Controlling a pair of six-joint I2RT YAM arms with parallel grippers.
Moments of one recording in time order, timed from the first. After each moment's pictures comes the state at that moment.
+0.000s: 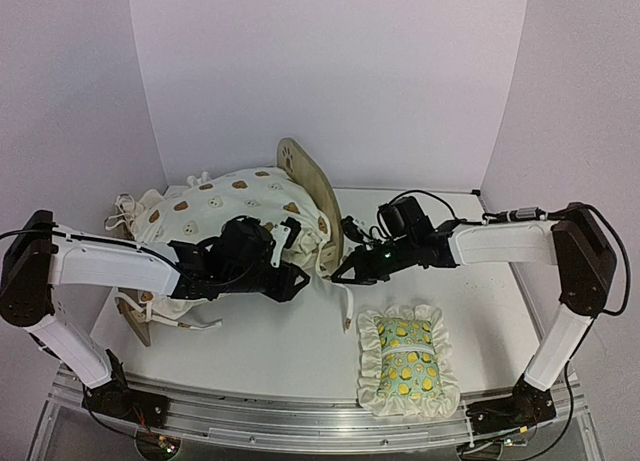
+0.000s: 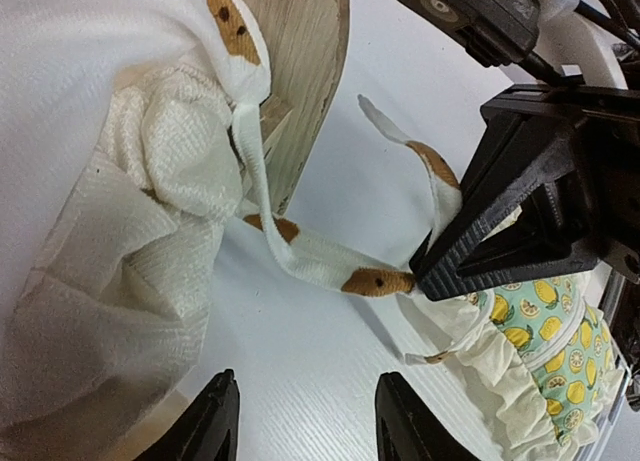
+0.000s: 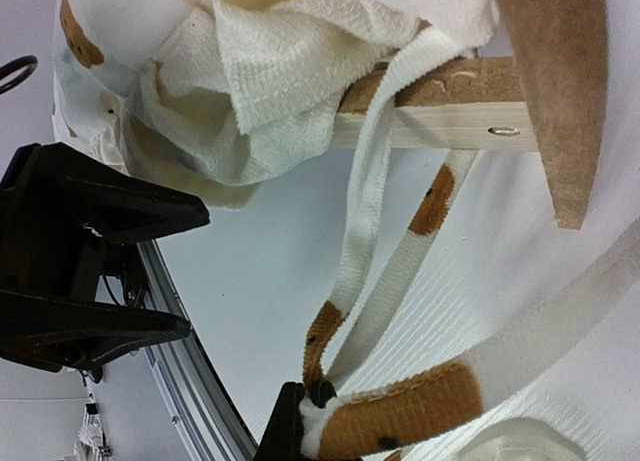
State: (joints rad) left arm -1.00 1.55 0.92 0.03 -0.09 -0.39; right arm 0.72 1.75 1.12 -0.14 -0.57 0.47
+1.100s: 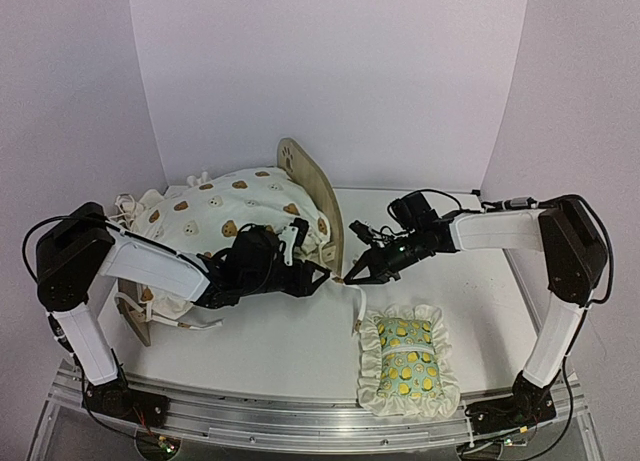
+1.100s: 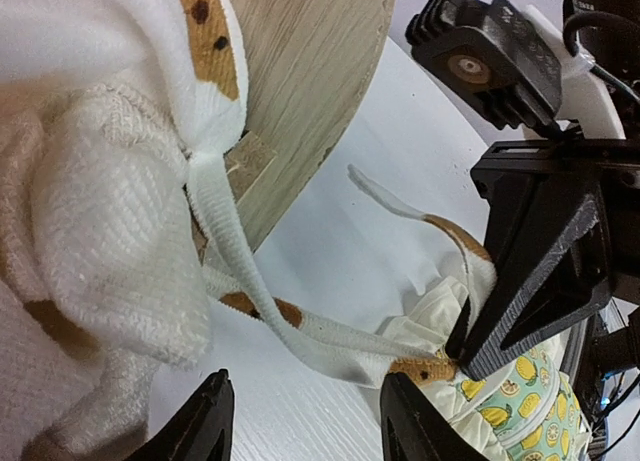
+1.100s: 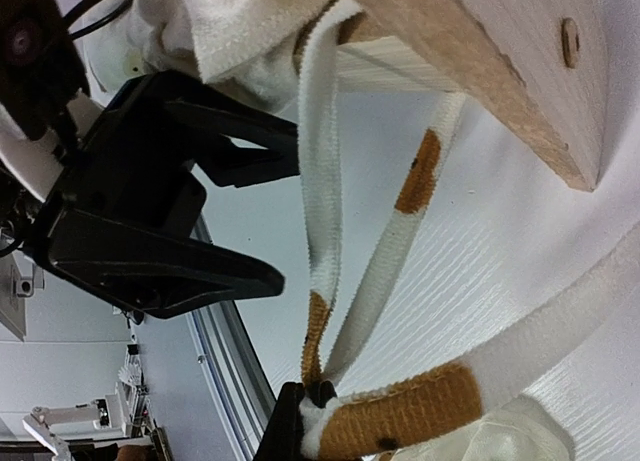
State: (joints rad) left arm -0.95 1.78 0.90 0.44 0.04 -0.50; right arm 0.59 1.83 1.17 -0.29 -0.86 0.32
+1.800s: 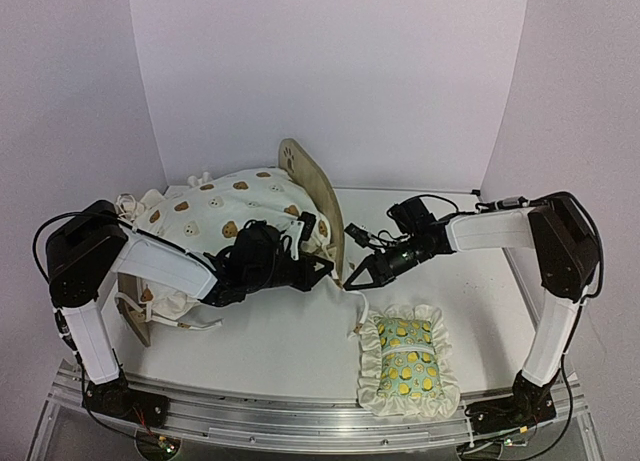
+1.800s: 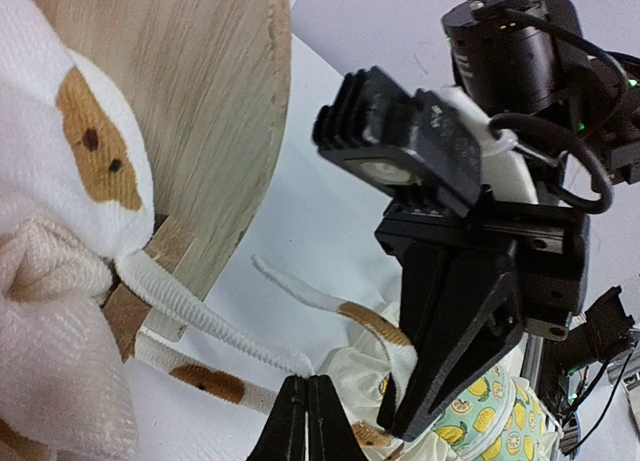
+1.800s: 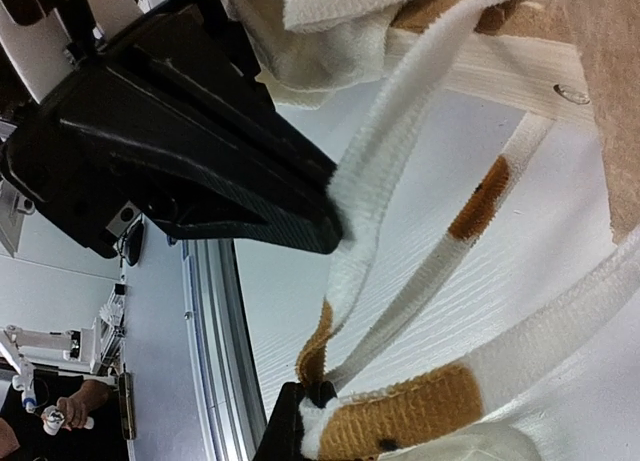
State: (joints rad) left arm -0.93 1.82 0.93 0.57 0.16 -0.49; right arm 0.57 1.89 1.18 -0.31 -1.00 0.05
